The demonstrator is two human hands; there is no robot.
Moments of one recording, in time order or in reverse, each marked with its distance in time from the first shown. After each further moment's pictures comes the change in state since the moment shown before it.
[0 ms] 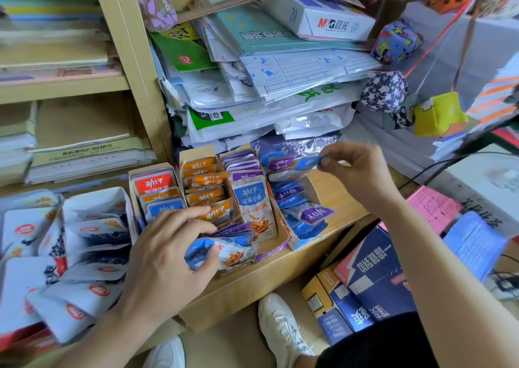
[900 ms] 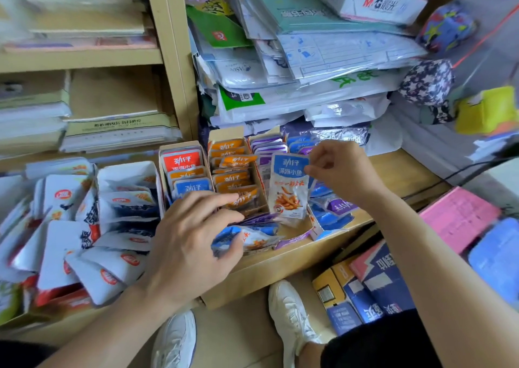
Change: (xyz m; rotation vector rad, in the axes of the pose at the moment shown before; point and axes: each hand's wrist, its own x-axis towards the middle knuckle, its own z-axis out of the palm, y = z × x) left_hand -0.009 -0.003 -0.003 0.004 0.005 0.049; right_hand 0.001 -0.031 0.061 -0.200 -0.231 0.136
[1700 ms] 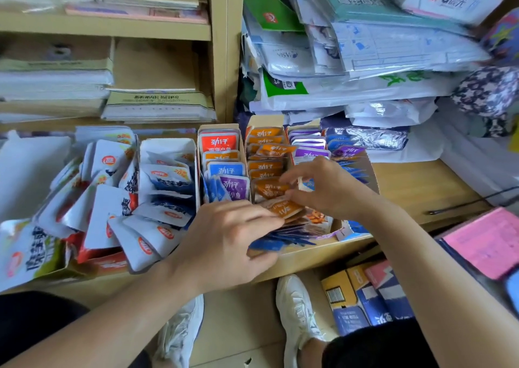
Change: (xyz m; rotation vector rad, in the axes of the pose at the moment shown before) left_hand -0.011 -0.004 -0.001 -0.126 -0.100 0.084; right_hand -0.004 -0.039 0.055 -0.212 -0.458 -0.338
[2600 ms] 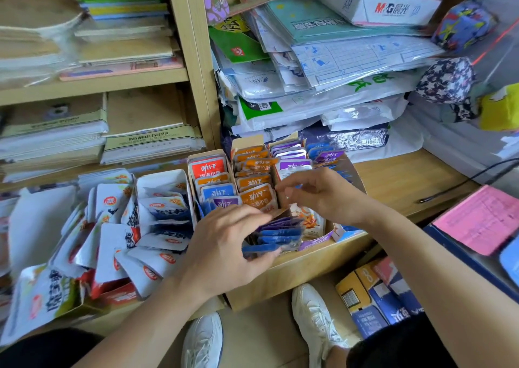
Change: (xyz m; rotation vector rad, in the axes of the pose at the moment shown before) left_hand 0.012 -0.002 -0.002 0.010 -0.052 -0.075; right_hand -0.021 0.015 0.000 0.317 0.106 -0.002
